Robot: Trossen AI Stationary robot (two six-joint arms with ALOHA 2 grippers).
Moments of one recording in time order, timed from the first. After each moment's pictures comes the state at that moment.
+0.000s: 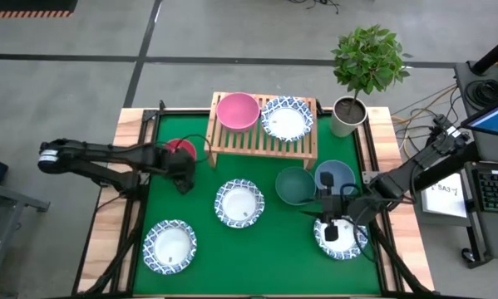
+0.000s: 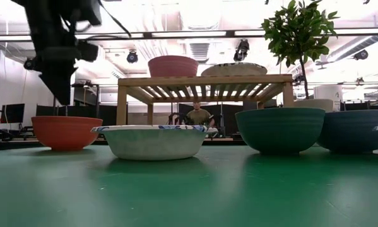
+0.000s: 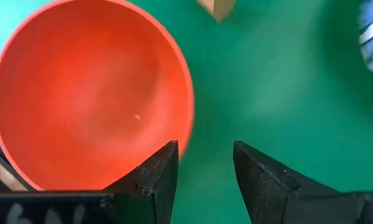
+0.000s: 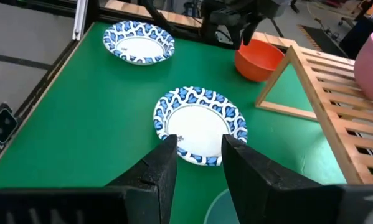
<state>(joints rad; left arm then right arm) 0.04 1.11 0.80 -1.07 -0.26 -0.63 0.62 1.09 0.90 -0.35 0.58 0.14</state>
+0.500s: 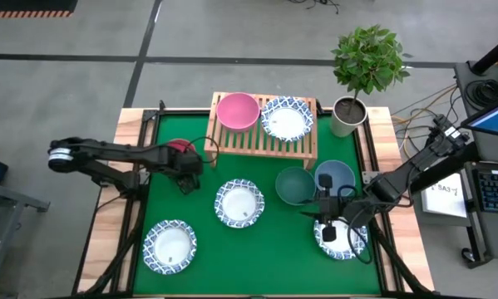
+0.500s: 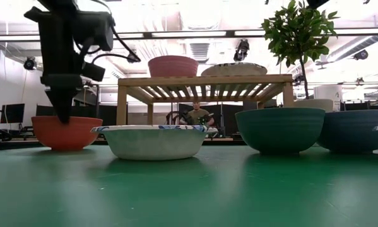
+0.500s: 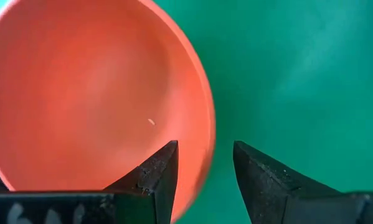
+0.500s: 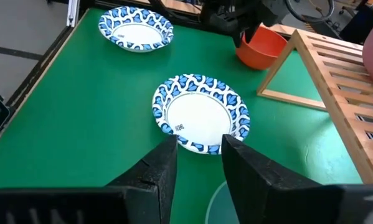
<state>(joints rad) 0.10 1.26 0.77 -1.01 -0.28 -0.50 0.62 1.11 0.87 -0.35 0.58 0.16</state>
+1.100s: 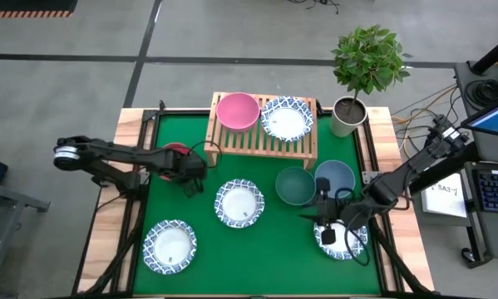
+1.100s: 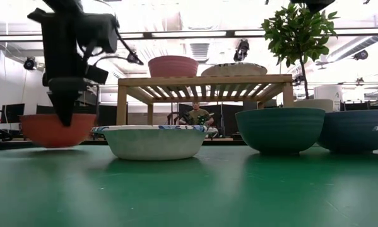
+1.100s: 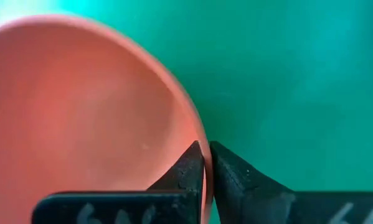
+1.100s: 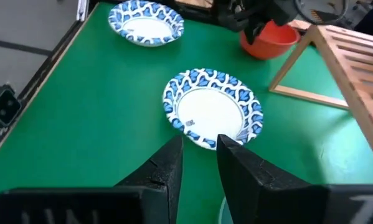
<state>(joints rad) 0.04 1.32 0.79 -1.00 -0.28 -0.59 0.62 1.14 0.85 -0.32 0.54 0.17</state>
